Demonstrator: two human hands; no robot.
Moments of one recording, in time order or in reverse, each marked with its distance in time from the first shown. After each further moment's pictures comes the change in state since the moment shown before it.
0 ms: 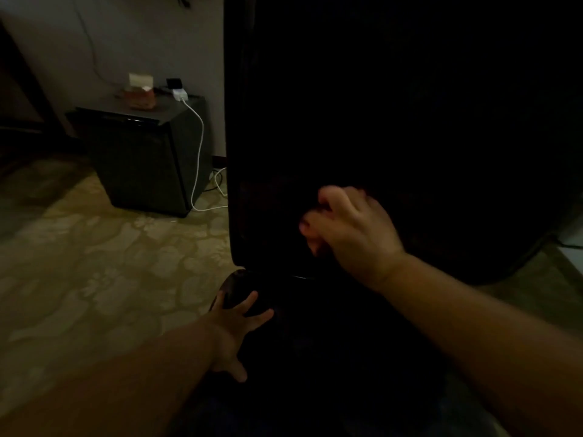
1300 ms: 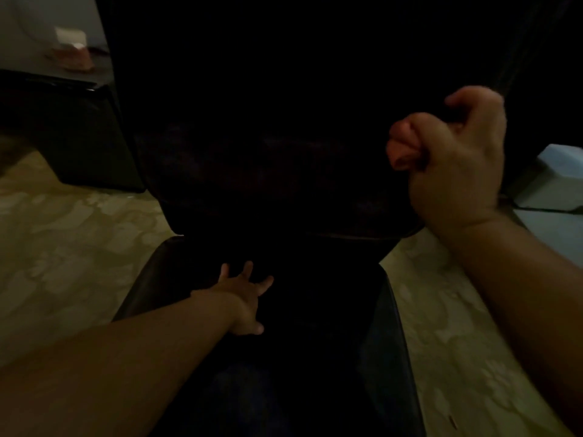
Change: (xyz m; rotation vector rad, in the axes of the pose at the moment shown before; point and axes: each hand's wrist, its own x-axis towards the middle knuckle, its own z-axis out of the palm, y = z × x) left_hand 0.058 0.133 -0.019 -0.114 -0.066 -0.134; right_hand -0.114 0.129 -0.067 -0.095 0.284 0.333
